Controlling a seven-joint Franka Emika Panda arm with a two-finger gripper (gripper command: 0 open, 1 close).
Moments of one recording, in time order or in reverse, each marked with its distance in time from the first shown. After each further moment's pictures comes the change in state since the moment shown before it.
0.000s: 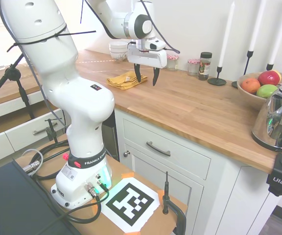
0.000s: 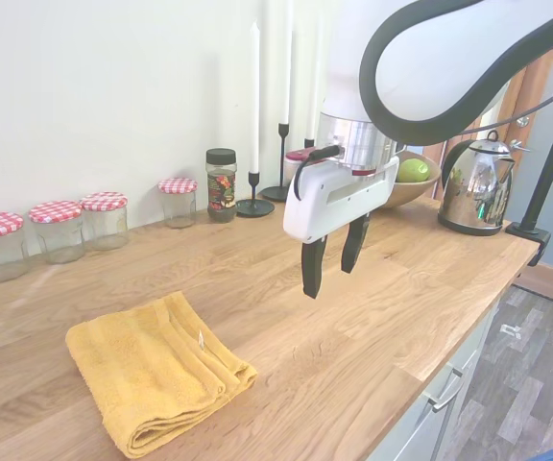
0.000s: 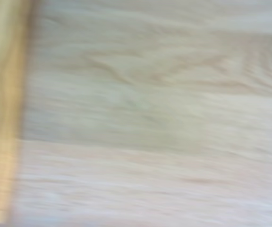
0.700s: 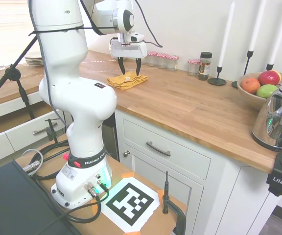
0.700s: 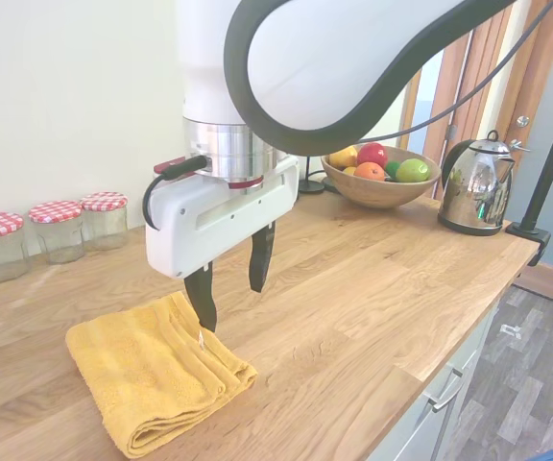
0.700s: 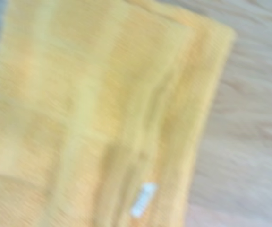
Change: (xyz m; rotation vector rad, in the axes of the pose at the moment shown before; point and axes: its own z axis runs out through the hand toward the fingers) arm -0.058 -0.134 -0.001 -0.041 0.024 -0.123
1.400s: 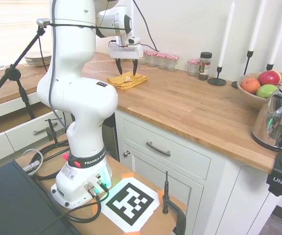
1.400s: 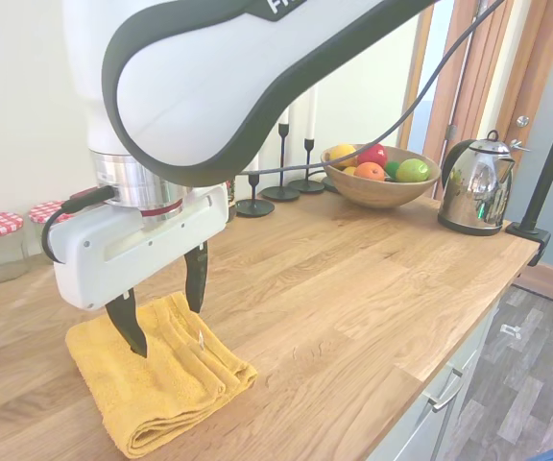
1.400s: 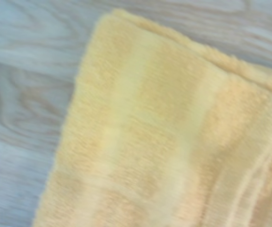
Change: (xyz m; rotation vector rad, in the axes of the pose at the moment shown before) arm 0.004 -0.073 0.024 -0.016 -0.024 -0.038
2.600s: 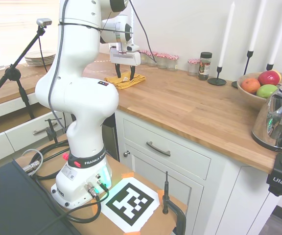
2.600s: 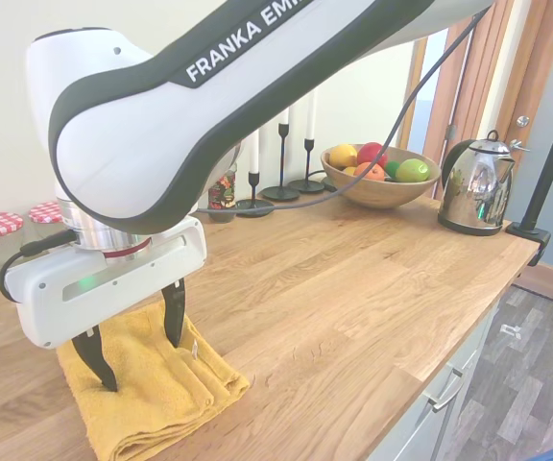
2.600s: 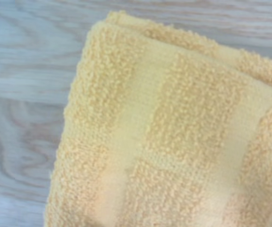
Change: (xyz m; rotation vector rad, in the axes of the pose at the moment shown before) arm 0.004 -0.031 0.044 -0.021 -0.066 0.112
